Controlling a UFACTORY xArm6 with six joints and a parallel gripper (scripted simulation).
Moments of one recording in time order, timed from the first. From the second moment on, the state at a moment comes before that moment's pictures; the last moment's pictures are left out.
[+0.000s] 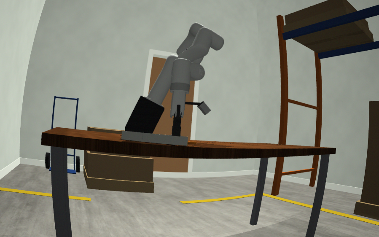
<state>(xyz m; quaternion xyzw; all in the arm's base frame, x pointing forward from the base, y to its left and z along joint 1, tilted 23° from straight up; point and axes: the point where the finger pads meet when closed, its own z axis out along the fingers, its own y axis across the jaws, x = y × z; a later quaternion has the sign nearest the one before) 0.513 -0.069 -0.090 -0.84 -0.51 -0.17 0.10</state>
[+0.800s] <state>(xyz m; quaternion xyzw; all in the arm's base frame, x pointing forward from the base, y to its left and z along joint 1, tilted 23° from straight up) 0.513 -0.068 -0.092 -0.84 -0.51 -0.17 0.10</state>
